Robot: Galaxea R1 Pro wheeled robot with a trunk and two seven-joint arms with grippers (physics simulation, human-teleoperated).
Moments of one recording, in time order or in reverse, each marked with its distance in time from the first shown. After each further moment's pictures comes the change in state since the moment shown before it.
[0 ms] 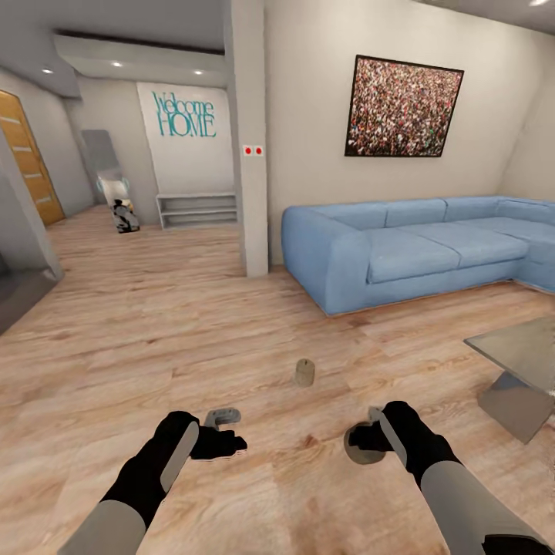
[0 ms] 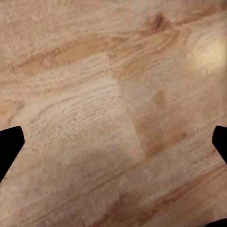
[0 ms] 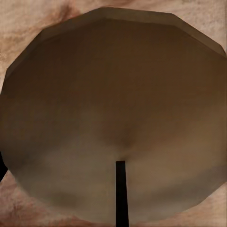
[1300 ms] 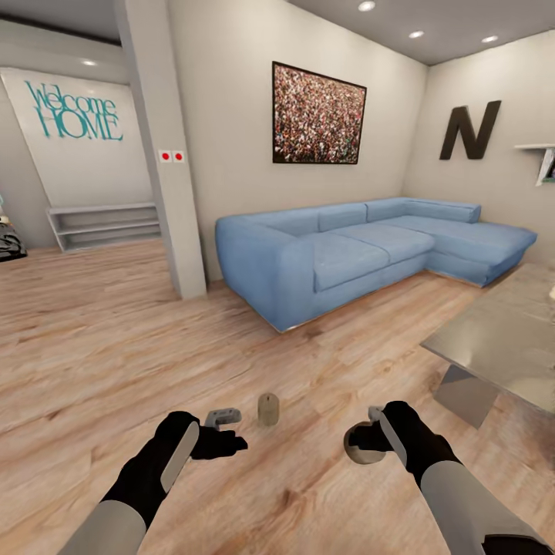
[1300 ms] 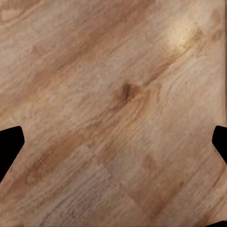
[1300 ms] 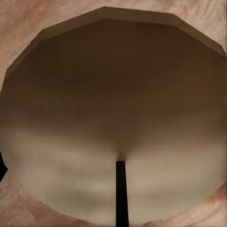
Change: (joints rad) left arm 0.000 -0.001 -0.001 0.000 0.000 0.000 -0.003; right arm 0.000 0.000 0.000 0.000 -0.001 0.000 0.000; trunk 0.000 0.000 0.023
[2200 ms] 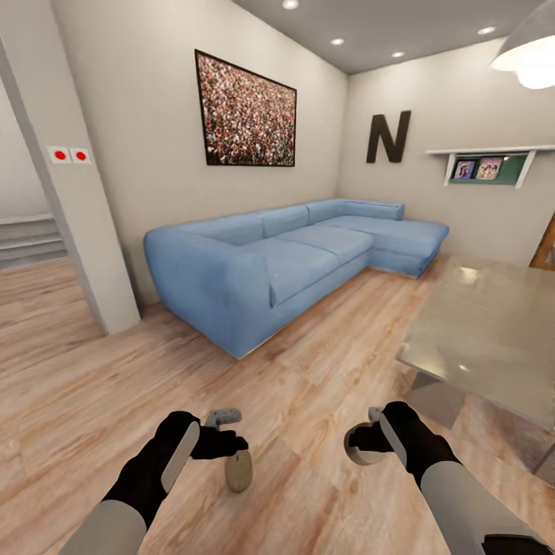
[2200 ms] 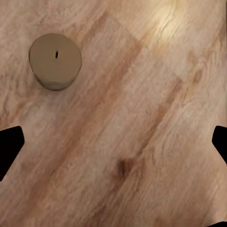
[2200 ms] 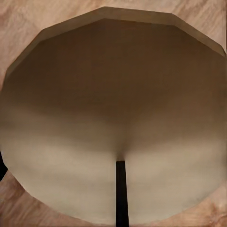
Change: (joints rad) left arm 0.000 -0.002 0.000 0.000 0.000 0.000 0.000; right arm 0.000 0.000 0.001 0.005 0.002 0.000 0.000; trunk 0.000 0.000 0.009
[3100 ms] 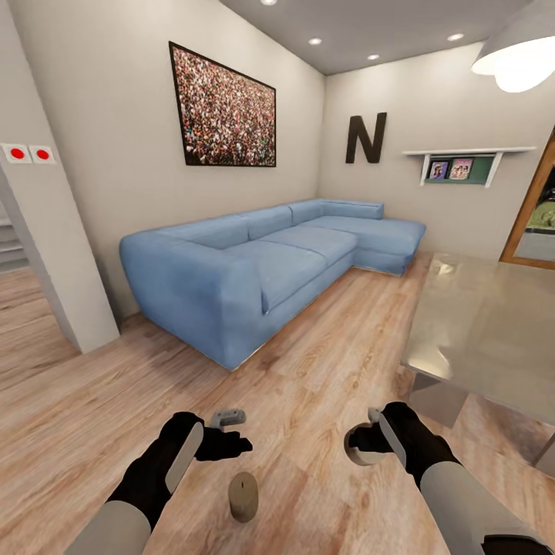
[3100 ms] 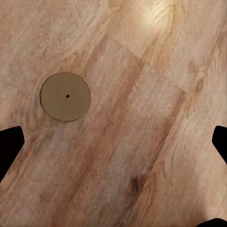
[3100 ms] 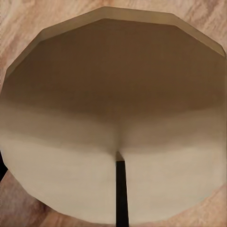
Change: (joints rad) left arm 0.001 -0.018 -0.001 0.008 0.001 0.001 0.000; right arm 0.001 0.001 0.003 0.002 0.001 -0.002 -0.003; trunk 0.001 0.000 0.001
